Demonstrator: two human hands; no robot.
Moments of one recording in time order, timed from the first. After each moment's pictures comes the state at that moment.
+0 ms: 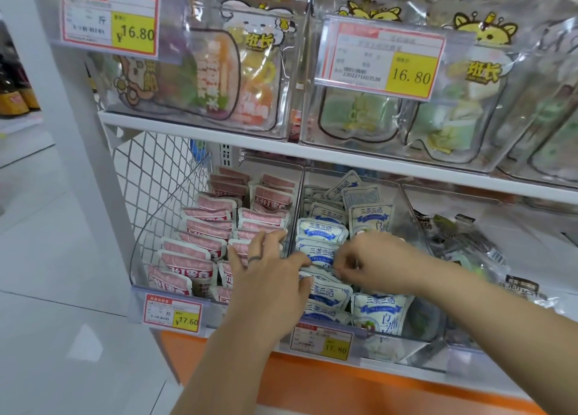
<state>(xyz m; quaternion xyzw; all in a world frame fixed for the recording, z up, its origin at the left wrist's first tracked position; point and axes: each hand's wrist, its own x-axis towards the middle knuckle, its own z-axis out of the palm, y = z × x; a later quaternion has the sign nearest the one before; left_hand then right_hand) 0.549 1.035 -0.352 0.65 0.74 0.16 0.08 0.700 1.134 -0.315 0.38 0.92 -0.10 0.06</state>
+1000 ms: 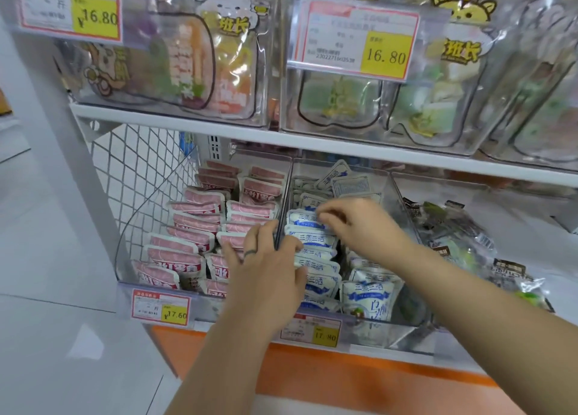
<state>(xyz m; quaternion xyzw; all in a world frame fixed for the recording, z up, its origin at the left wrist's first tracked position) 0.559 1.038 -0.355 0.65 0.75 0.15 0.07 0.693 1.148 -0.322 0.42 0.89 -0.11 -0.16</state>
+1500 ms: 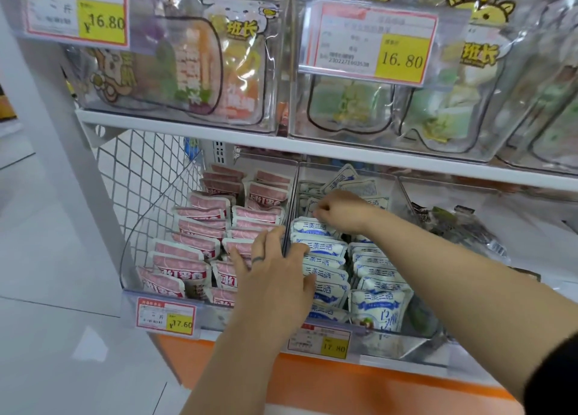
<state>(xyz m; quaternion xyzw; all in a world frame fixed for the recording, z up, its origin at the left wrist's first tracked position) 0.559 1.042 -0.358 0.64 0.75 0.15 0.08 0.653 1.198 -0.320 0.50 0.85 -0.19 0.03</state>
